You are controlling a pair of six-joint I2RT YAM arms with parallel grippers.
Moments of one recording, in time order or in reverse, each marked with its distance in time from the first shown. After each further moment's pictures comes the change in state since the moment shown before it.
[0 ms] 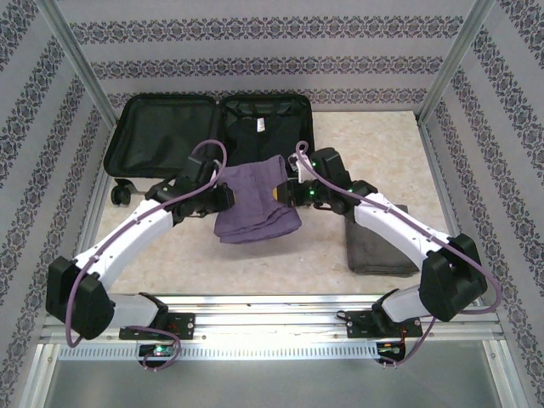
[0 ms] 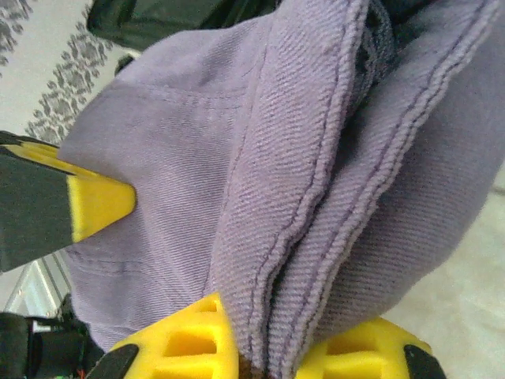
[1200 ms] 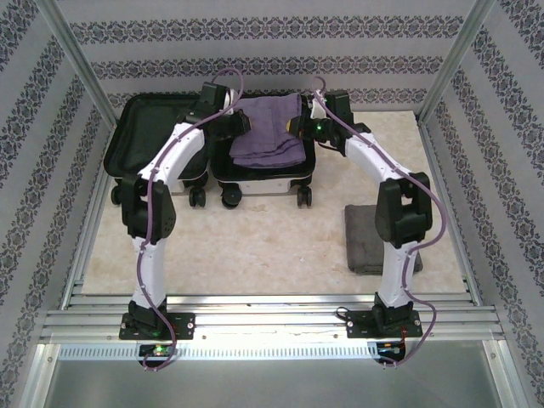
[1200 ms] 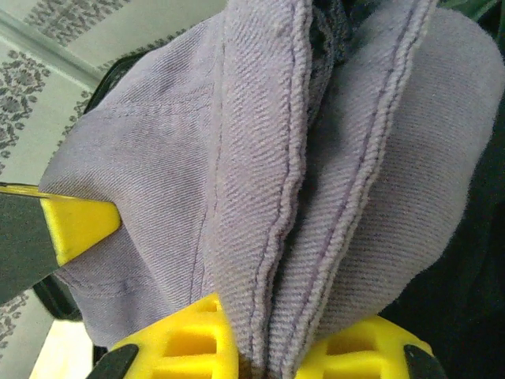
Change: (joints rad) left arm 0.185 0.837 0.980 0.011 0.156 0.151; right arm -0.276 0.620 0.679 0.023 -0.064 0.024
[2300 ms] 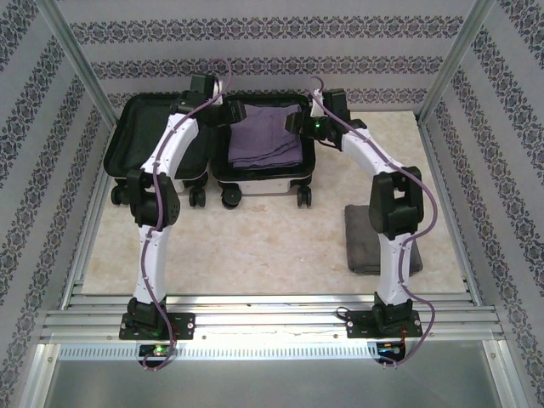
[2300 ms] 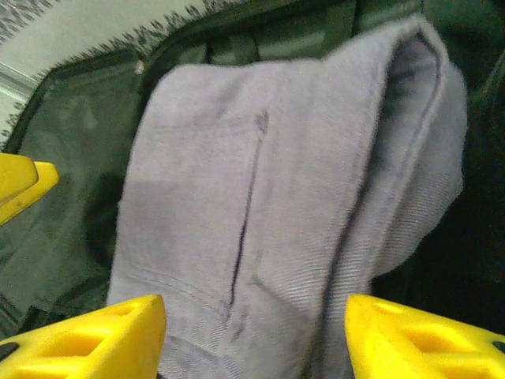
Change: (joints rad) left arm 0.079 0.165 0.272 -0.114 0.012 0.047; right arm -0.012 0.070 0.090 -0.059 0.092 -0.036
